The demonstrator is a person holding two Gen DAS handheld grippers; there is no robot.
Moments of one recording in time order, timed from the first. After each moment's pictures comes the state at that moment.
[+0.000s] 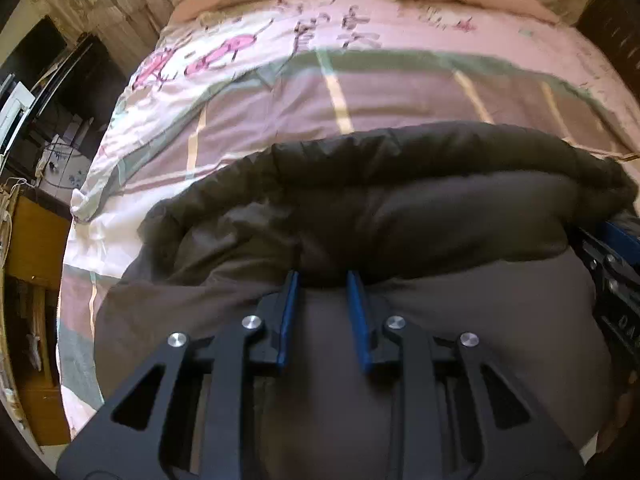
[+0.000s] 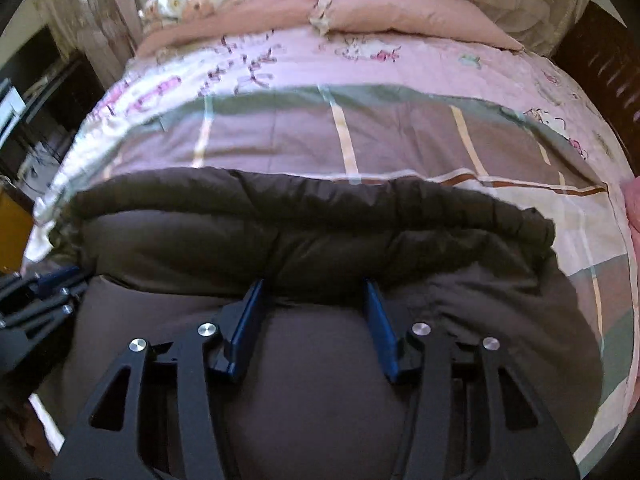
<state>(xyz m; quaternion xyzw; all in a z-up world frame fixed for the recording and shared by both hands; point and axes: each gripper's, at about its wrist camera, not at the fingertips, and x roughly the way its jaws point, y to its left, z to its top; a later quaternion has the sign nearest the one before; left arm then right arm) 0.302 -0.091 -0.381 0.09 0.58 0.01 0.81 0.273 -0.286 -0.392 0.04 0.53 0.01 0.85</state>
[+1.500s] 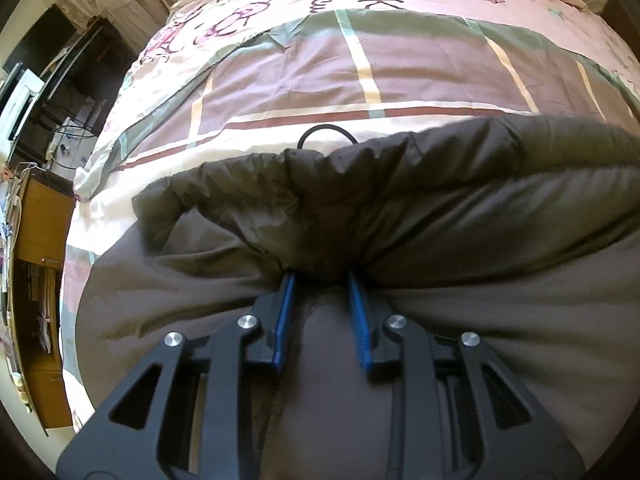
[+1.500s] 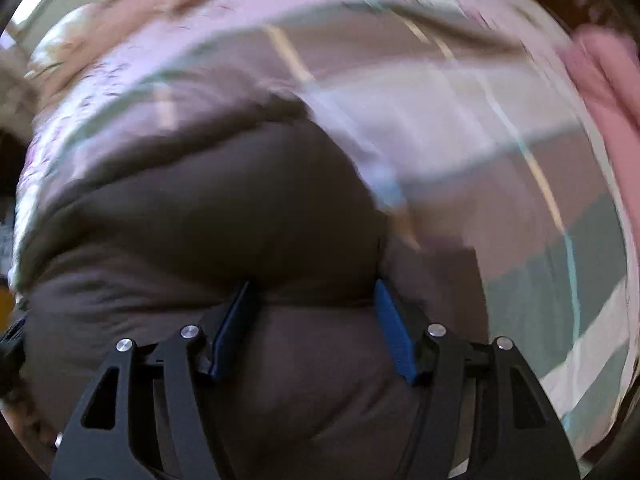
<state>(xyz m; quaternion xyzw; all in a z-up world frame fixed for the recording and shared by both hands) 0.304 -0.088 -0.414 0.09 0.60 0.05 0.79 0.236 -0.483 -0.431 0.19 0.60 -0.12 0.77</state>
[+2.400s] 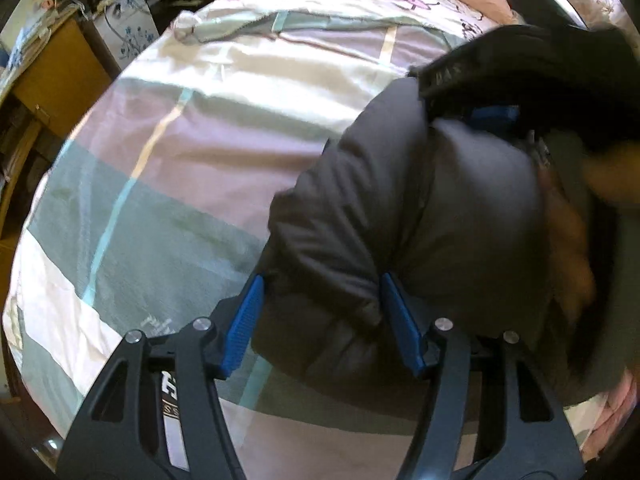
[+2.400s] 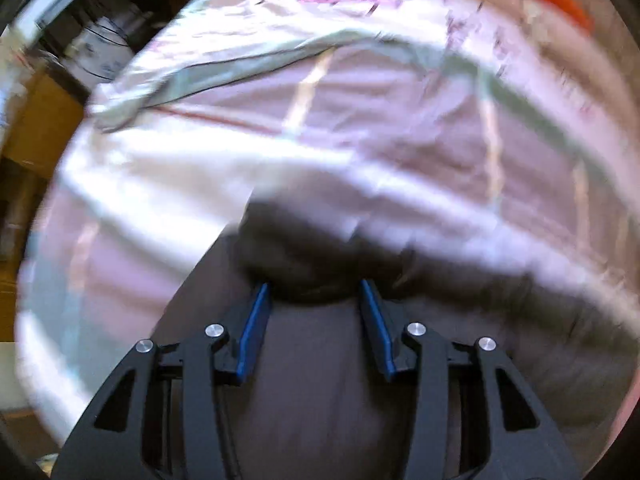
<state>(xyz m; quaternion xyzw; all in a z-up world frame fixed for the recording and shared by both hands) 0.171 0.104 -0.402 -0.14 0.59 0.10 0.79 0.353 0.007 -0.418 -0.09 0.61 0.13 0.78</state>
